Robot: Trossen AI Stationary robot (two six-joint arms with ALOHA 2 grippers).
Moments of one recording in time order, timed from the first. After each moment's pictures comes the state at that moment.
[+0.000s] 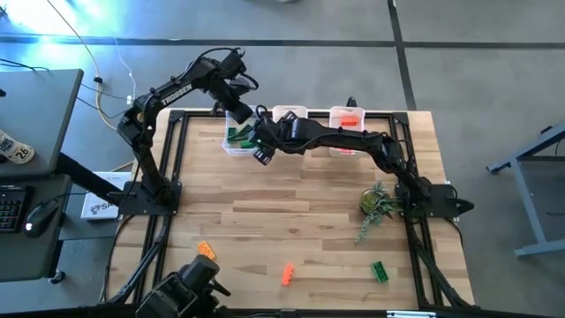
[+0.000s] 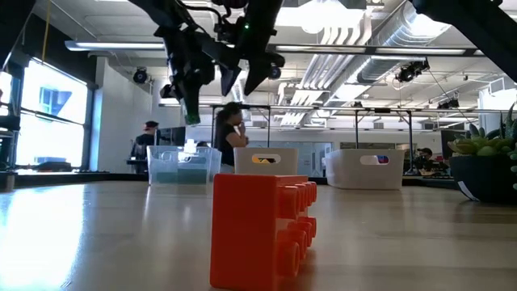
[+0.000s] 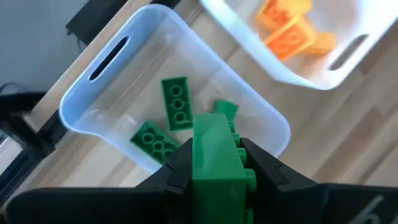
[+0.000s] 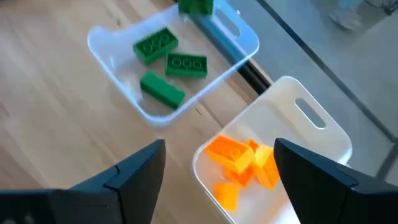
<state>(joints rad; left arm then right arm) 0.95 1.79 1.68 -1.22 0.18 0.09 -0.14 2.23 2.26 -1.06 0.51 0.34</state>
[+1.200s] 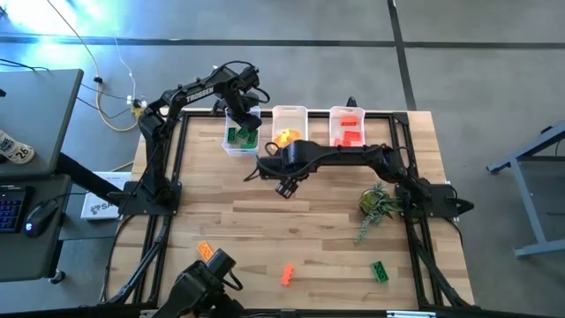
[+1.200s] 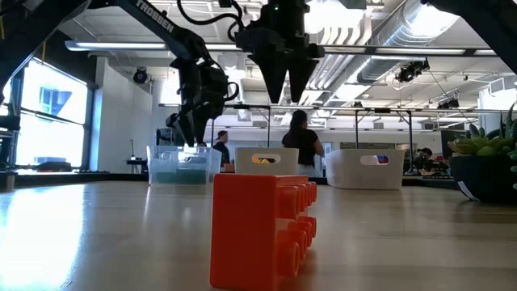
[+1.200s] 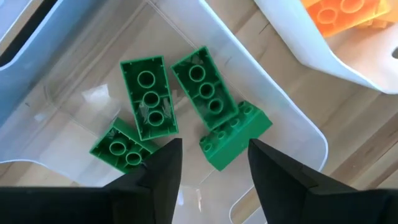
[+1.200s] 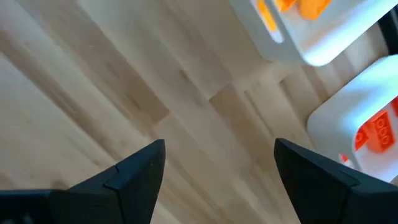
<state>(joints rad) 0.93 2.00 1.68 -1.22 0.20 0.05 0.00 2.23 2.26 -1.57 0.28 0.64</state>
